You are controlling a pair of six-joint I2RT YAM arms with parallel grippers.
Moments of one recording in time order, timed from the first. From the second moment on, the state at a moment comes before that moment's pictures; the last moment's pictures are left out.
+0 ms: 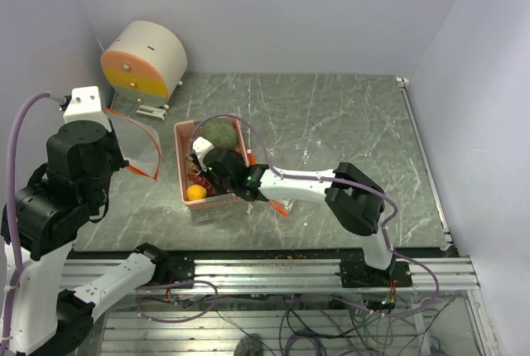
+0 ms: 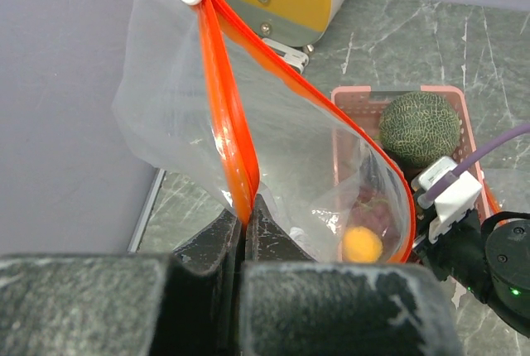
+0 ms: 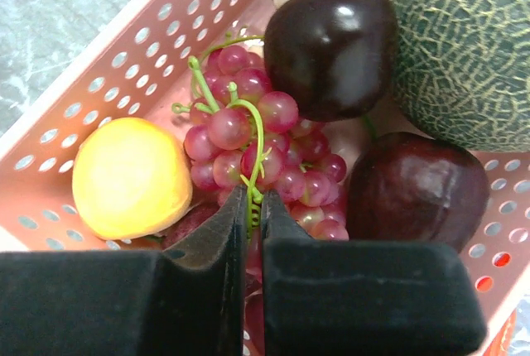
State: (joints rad) left arm -0.48 0.87 1.67 -1.24 -0.71 -0.23; right arm 1.12 2.04 1.44 -0.03 0.22 0.02
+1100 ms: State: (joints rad) left arm -0.48 0.88 1.34 -0.93 -0.34 -0.30; right arm 0.97 1.28 1.17 0.17 -0.16 0.23
